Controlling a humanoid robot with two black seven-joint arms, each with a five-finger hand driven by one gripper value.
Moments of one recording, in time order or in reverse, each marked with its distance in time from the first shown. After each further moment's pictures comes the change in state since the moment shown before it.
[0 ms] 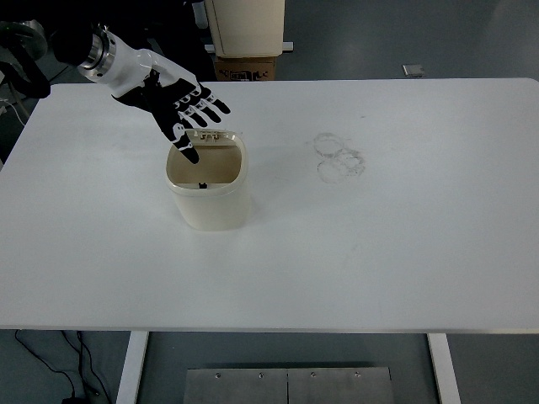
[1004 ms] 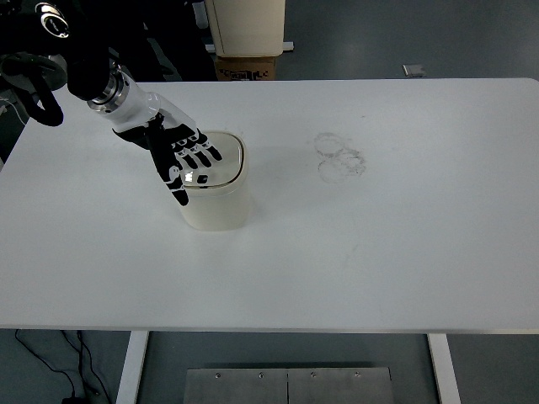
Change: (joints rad) left arm -0.013 -0.035 0.097 -0.081 -0.001 0.000 0.063; right arm 0.000 0.000 0.000 0.000 0.000 0.000 0.000
